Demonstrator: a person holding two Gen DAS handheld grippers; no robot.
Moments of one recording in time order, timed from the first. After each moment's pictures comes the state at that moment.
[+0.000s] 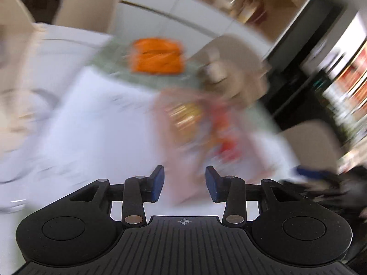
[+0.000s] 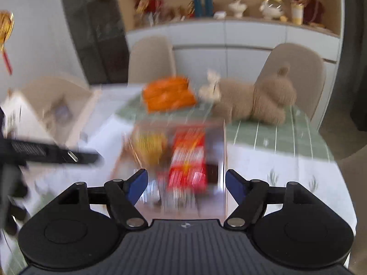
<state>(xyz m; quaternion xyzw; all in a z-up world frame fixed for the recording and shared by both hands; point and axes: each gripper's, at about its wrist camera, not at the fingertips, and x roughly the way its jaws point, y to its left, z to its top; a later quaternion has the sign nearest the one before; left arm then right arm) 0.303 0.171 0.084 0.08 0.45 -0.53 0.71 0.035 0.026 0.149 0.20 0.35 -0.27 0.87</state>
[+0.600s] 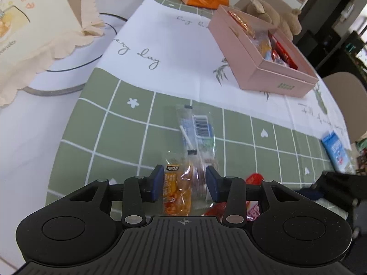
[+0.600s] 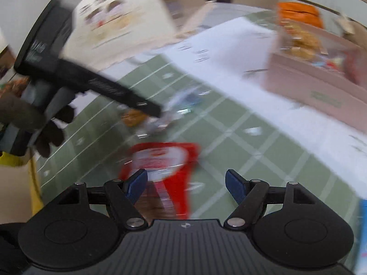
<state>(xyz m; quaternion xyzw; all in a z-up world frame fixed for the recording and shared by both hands) 0.265 0.286 0.027 0.16 0.50 -0.47 0.71 0.074 0.229 0.076 0.17 0.45 -0.02 0.88</state>
